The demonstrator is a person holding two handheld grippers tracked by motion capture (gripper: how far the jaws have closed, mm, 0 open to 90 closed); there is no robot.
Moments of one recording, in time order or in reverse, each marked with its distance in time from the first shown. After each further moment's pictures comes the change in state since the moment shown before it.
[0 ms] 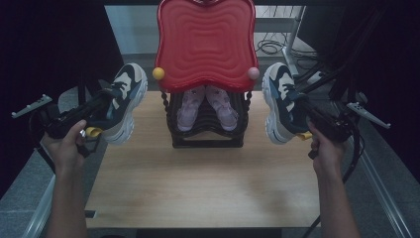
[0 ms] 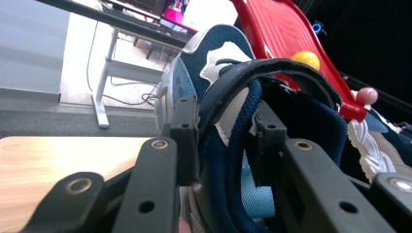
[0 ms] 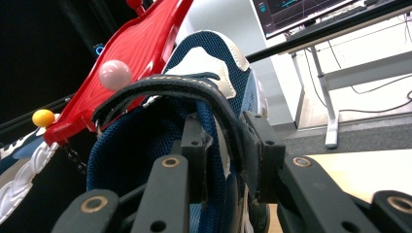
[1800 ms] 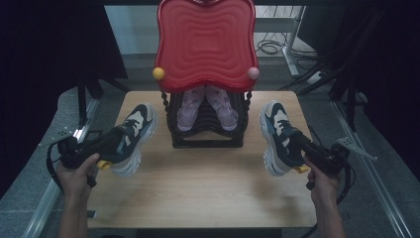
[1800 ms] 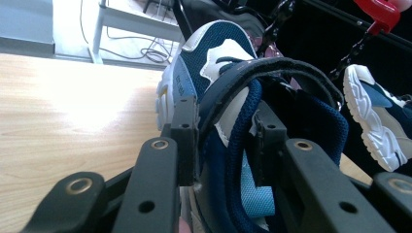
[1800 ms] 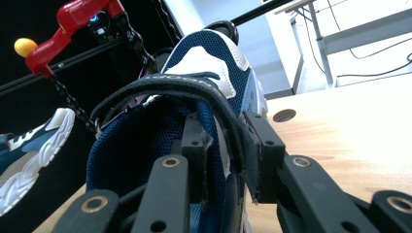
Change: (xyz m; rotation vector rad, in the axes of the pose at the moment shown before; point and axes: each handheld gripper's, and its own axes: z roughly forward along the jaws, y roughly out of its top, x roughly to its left) left arm 0.012 -0.083 -0.014 0.170 0.003 0.001; right arm -0.025 -0.082 -0.037 0.098 -0.006 0.021
